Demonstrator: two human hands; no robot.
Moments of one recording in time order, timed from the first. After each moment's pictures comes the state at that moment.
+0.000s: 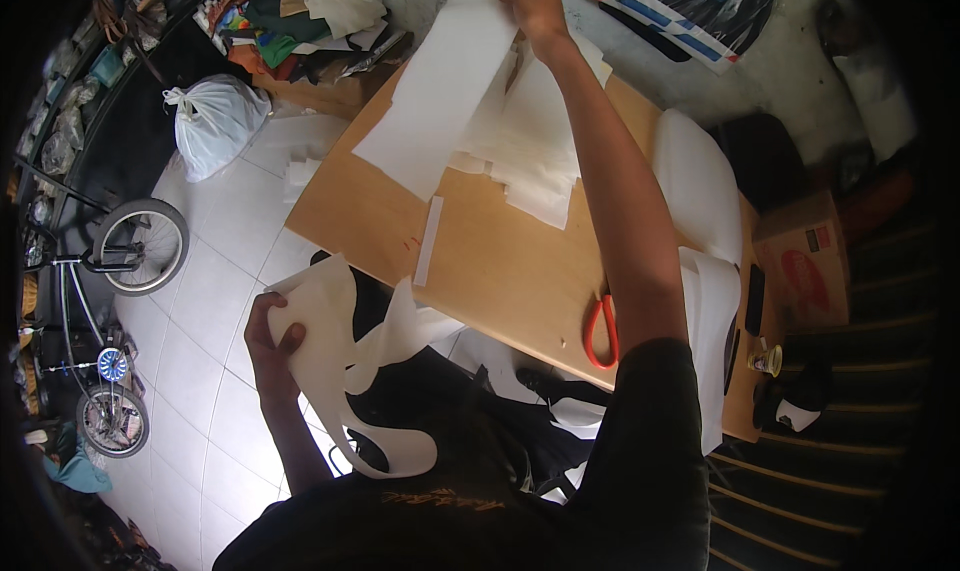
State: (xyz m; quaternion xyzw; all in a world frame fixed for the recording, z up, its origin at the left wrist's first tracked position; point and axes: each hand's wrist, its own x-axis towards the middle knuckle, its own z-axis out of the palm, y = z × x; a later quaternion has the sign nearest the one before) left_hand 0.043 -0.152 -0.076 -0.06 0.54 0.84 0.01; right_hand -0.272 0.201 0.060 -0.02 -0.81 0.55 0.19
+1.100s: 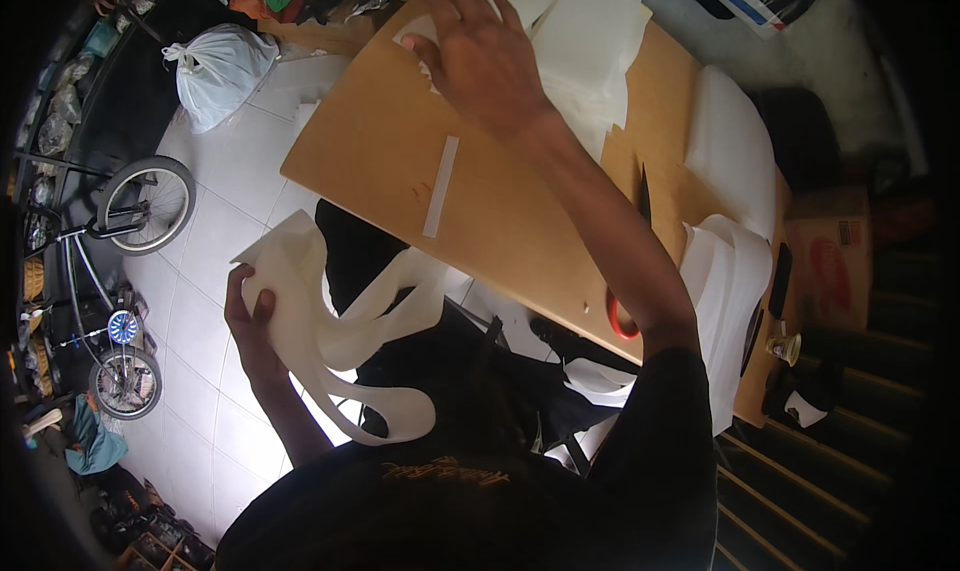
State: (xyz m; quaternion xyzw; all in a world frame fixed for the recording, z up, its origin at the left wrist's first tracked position) left_hand 0.055 -0.166 -0.074 -0.12 0.55 0.82 -0.05; right_hand -0.150 0.122 -0.006 0.24 -0.91 0.09 0.33
